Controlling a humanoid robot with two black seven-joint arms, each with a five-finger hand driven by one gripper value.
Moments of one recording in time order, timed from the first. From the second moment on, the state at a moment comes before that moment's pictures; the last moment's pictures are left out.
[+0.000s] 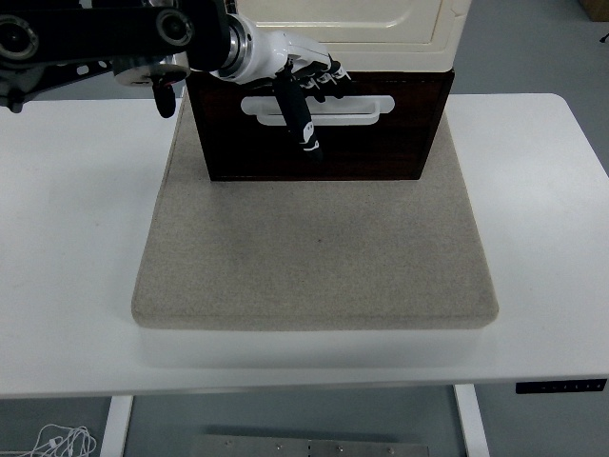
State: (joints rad) left arm -1.85 0.44 0.27 -1.34 0.32 -0.11 0.42; right arm -0.01 0.00 0.13 0.15 -0.02 0.07 -0.10
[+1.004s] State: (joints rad) left arm -1.82 0.36 0.32 -1.25 0.32 -0.13 0.42; right arm -0.01 0.00 0.13 0.15 -0.02 0.07 -0.10
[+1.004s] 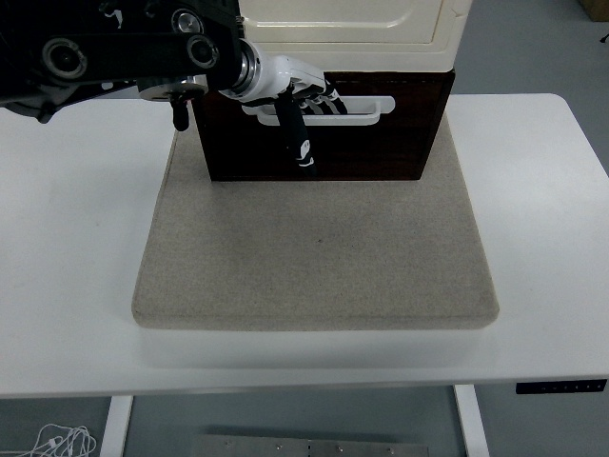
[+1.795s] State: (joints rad) left arm -1.83 0.37 0.31 -1.27 0.32 -0.25 0.41; right arm -0.01 0.00 0.13 0.15 -0.02 0.07 -0.10
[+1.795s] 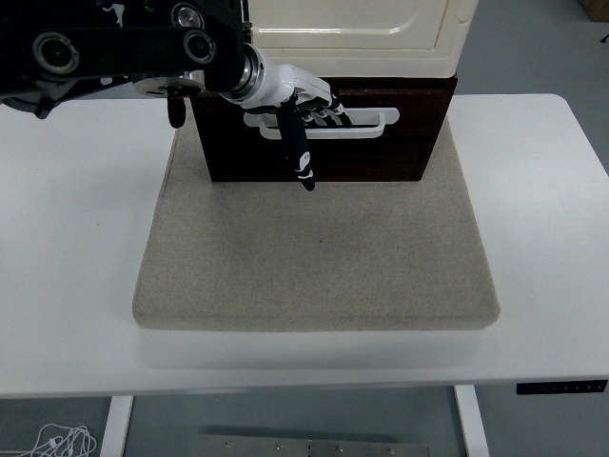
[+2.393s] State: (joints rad) left arm -1.87 0.39 0.31 -1.27 0.30 -0.37 0.41; right arm -0.01 0.00 0.13 0.15 -0.02 0.07 -0.10
